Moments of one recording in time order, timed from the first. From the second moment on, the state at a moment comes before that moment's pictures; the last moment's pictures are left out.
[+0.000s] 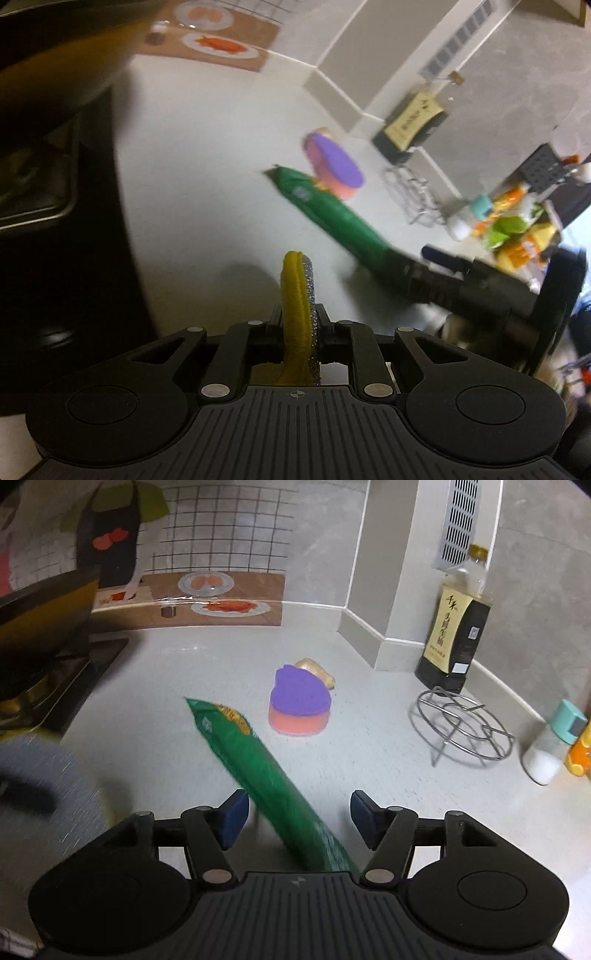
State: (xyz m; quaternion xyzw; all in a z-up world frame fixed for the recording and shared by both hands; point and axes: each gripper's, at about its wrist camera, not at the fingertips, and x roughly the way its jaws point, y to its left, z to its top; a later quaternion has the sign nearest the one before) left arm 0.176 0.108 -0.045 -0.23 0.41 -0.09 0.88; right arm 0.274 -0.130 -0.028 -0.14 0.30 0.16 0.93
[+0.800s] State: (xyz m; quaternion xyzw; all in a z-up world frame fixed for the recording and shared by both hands) left arm 0.144 0.151 -0.050 -0.28 0.37 -0.07 0.88; right arm 0.340 -0.038 -0.046 -0.11 0.39 0.18 0.90
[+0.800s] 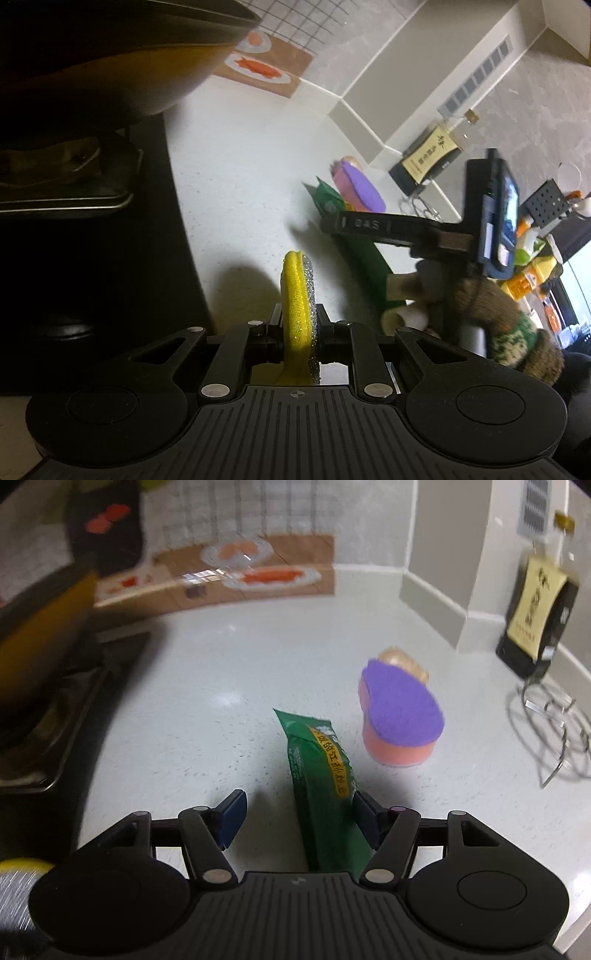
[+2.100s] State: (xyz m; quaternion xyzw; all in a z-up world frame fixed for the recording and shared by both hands) left arm 0.167 0.176 -0.066 -0.28 0.38 -0.19 0.86; right arm 0.260 -0.062 -0.028 0.04 0.42 0.13 0.89
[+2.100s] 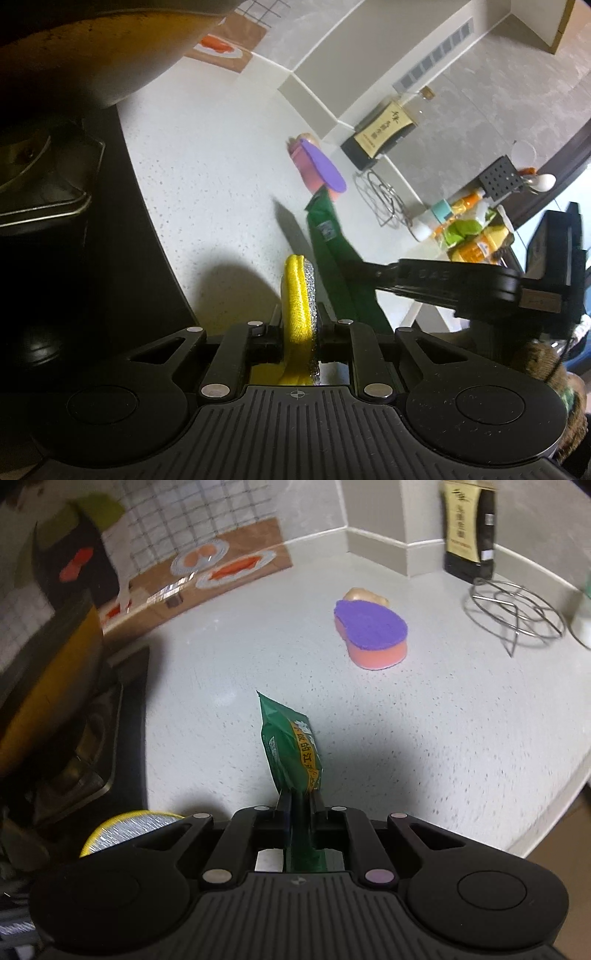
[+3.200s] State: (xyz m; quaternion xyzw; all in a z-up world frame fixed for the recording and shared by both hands) left arm 0.122 -0.082 -0.107 -0.16 0.50 -0.23 0.82; right arm 0.079 -0.328 -0.060 0.18 0.42 -0.01 0.89
